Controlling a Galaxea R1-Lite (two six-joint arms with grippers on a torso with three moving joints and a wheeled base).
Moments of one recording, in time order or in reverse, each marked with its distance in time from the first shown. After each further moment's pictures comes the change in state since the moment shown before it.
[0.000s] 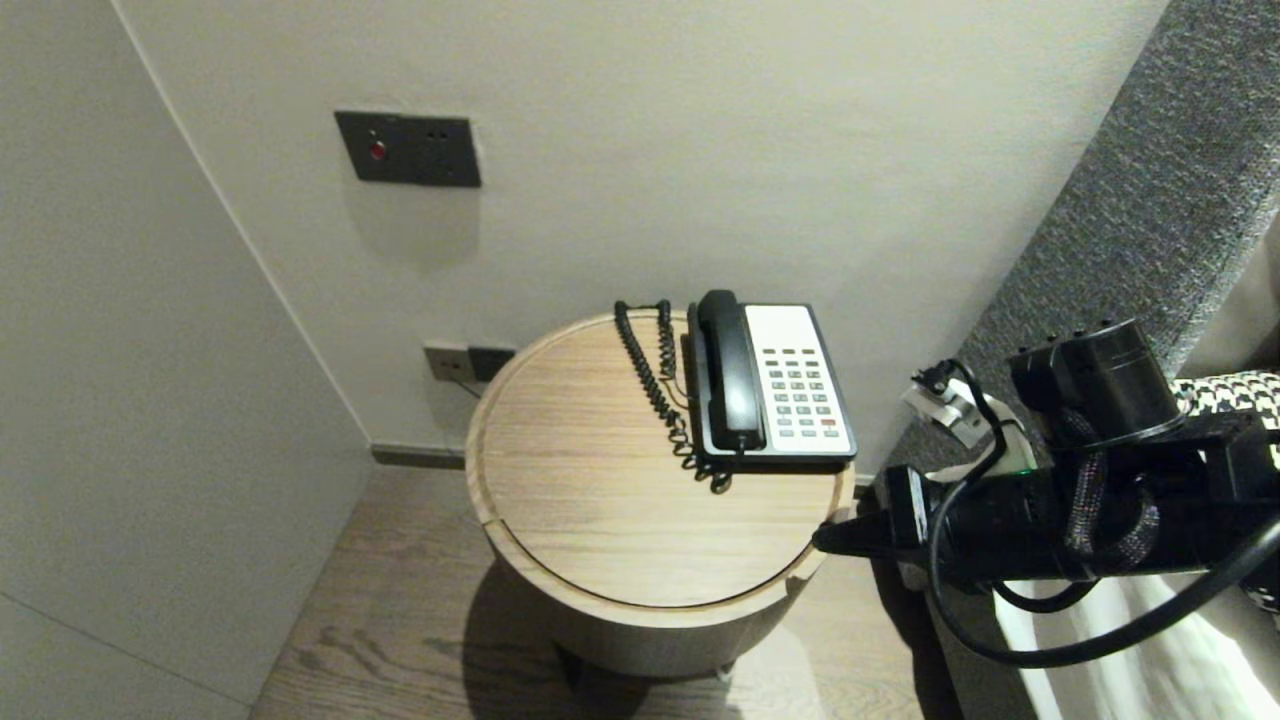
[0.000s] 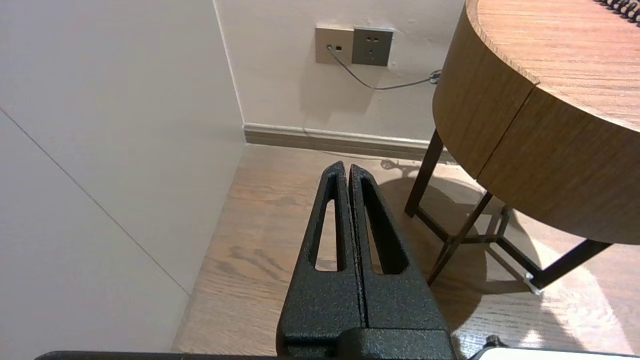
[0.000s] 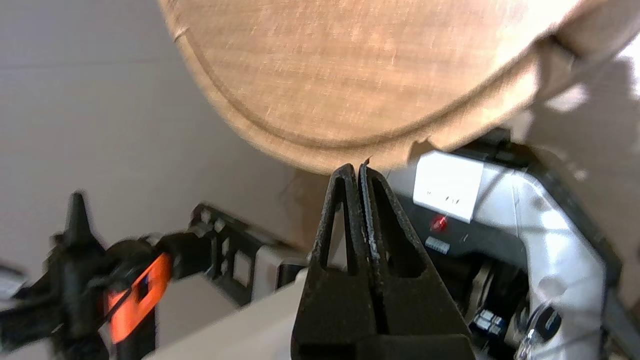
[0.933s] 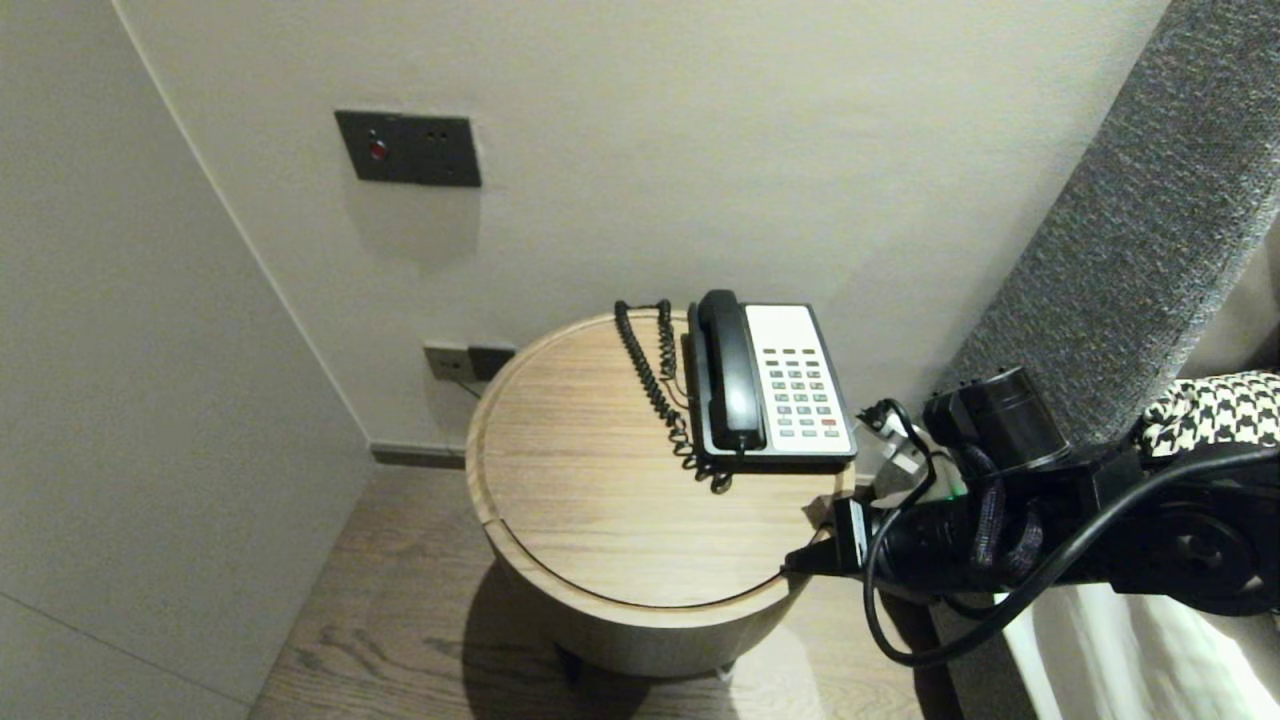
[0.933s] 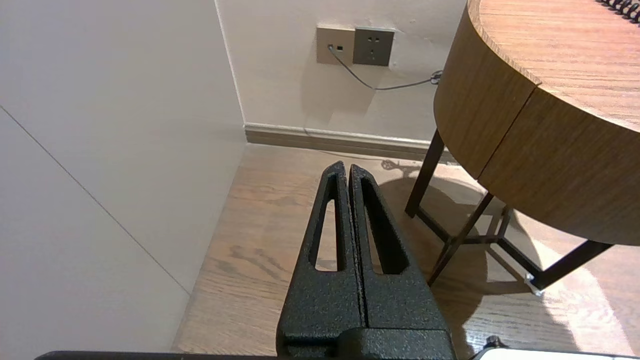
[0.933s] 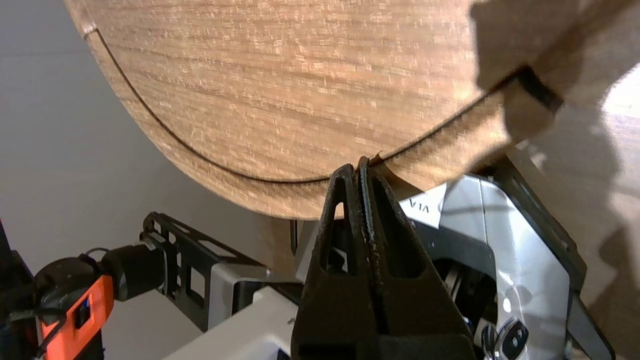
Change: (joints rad) left arm 0.000 0.000 0.000 0.000 0.000 0.000; right arm 0.006 0.154 0.041 -0.110 -0.034 -0.060
